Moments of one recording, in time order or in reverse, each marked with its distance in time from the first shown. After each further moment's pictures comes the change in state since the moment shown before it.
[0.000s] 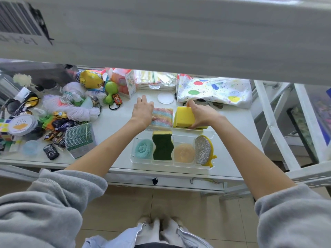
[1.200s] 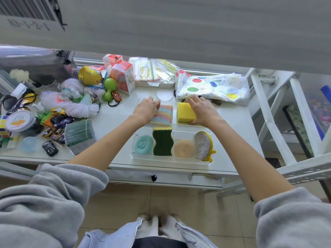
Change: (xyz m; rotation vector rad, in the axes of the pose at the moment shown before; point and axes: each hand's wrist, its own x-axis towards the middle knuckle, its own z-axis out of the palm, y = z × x) left_hand -0.004 0.000 0.000 -0.151 -0.068 0.148; right_hand -0.007 -0.003 0.014 -0.163 0.206 -0.027
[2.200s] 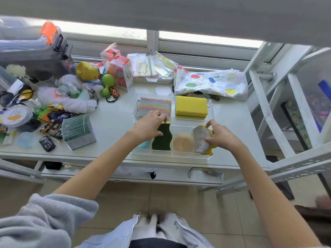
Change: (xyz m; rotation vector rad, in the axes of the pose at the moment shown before) left_hand -0.070 0.024 0.014 -0.043 -0.086 0.203; right_hand -0.102 0.003 0.014 0.554 -0.242 0.436
